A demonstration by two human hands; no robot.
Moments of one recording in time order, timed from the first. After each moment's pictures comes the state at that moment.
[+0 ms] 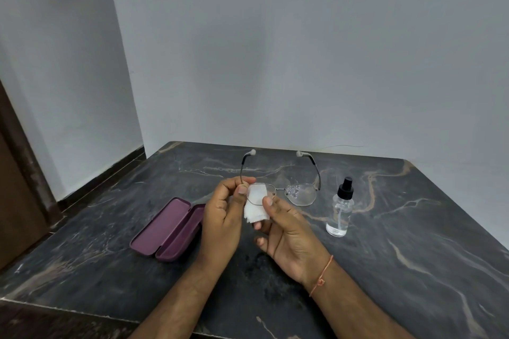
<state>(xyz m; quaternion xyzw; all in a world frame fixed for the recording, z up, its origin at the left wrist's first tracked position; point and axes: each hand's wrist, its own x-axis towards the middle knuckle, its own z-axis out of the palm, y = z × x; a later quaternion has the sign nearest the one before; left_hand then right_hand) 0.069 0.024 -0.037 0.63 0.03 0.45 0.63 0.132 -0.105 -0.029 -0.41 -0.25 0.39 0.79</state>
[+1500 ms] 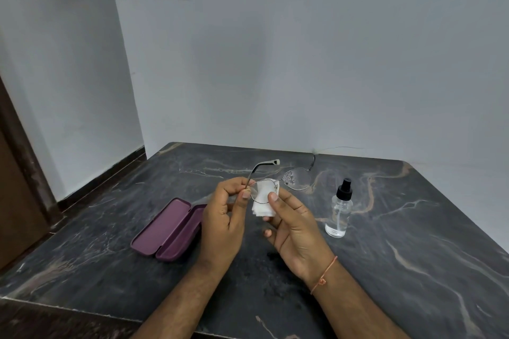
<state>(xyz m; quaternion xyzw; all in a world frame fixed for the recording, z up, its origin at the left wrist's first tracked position) 0.067 0.024 -0.043 0.69 0.03 0.51 0.51 0.137 -0.107 -0.023 -0.43 -0.20 0.32 0.82</state>
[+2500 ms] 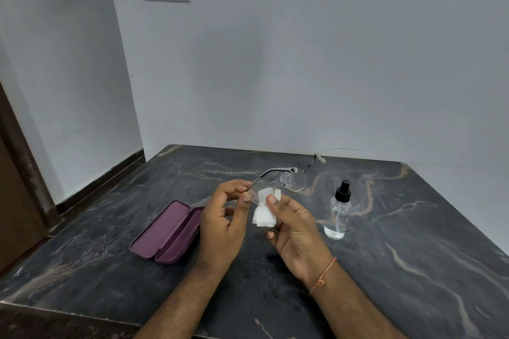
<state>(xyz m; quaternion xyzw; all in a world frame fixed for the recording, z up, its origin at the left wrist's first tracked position) 0.064 0.023 -0.038 0.69 0.03 0.52 0.50 0.139 -0.106 -0.024 -0.44 -0.18 0.31 0.82</state>
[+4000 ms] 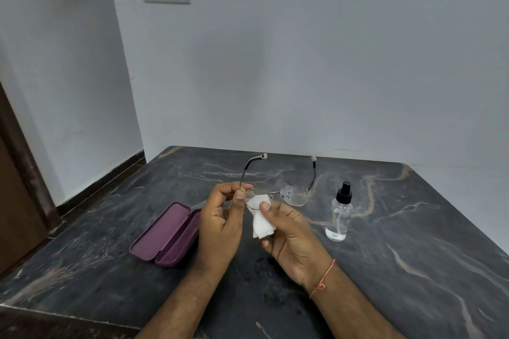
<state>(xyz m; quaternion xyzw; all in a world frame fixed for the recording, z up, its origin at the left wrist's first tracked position) 0.068 0.026 -0.038 0.65 0.04 0.51 0.56 0.137 -0.104 -0.028 -0.45 -0.23 0.35 0.79</state>
